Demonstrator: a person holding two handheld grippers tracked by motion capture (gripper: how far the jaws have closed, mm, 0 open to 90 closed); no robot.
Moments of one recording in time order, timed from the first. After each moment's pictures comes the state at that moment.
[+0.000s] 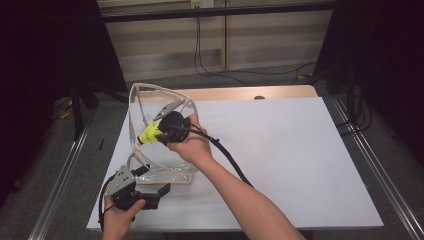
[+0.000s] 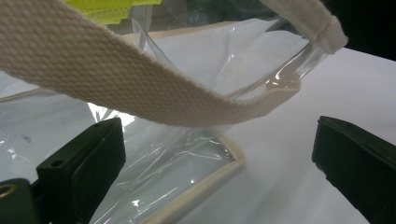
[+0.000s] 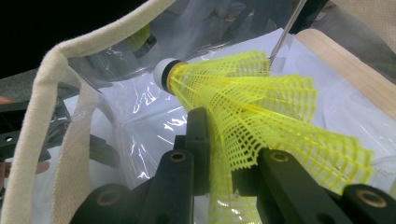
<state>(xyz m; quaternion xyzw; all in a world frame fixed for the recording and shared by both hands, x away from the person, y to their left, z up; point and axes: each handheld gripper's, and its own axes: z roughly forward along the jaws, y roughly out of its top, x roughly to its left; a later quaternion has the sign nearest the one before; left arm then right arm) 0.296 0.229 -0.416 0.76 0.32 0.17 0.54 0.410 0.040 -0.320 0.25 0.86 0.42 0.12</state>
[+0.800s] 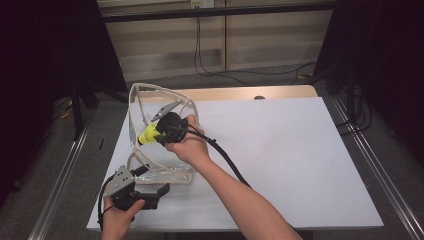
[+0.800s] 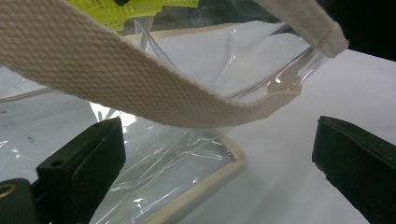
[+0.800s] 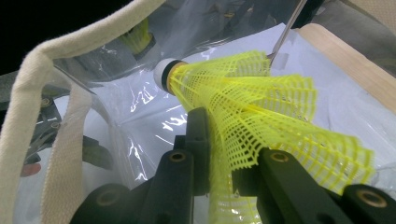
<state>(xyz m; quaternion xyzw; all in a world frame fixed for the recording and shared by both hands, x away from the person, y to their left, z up) 0.296 0.231 -0.416 0.75 0.32 0.17 0.54 0.413 0.047 -0.325 0.26 0.87 0.41 0.12</state>
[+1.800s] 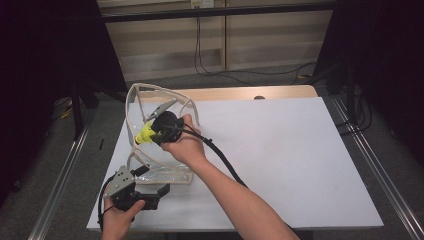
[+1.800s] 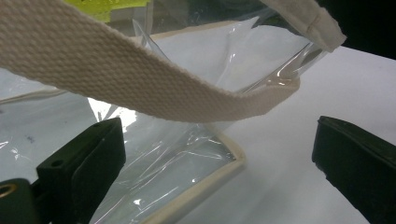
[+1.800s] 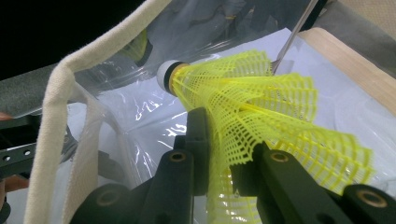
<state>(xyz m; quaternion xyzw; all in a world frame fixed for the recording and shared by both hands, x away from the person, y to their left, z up) 0.295 0.230 -0.416 0.76 0.32 0.17 0.54 0.411 0.055 -0.318 0.26 0.86 0.41 0.12</state>
